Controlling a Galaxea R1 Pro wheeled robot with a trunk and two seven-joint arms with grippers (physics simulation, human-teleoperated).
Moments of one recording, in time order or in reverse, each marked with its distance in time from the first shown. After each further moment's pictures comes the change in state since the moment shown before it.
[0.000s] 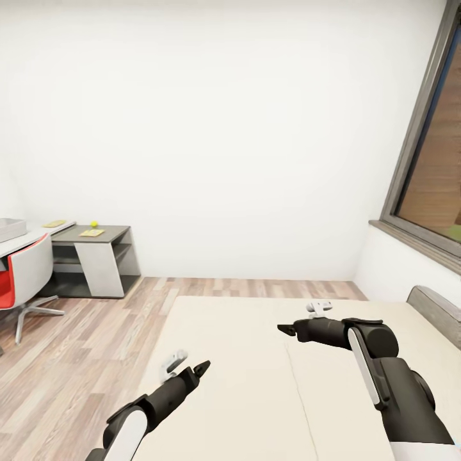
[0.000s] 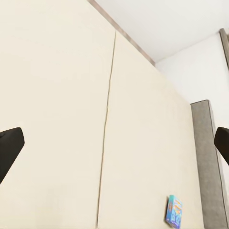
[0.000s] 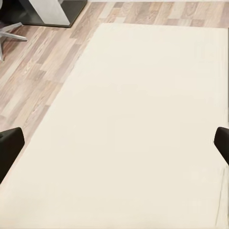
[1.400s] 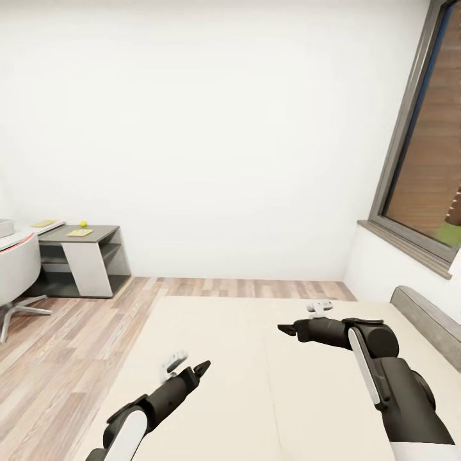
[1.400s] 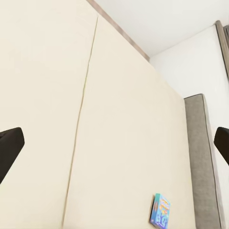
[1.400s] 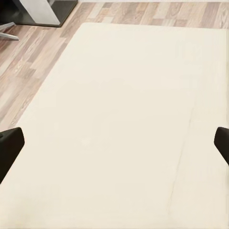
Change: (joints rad) left arm 0.000 -0.001 0.000 0.000 0.000 0.000 0.000; right arm 0.000 -0.001 -0.001 0.000 0.000 0.000 0.000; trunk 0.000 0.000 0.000
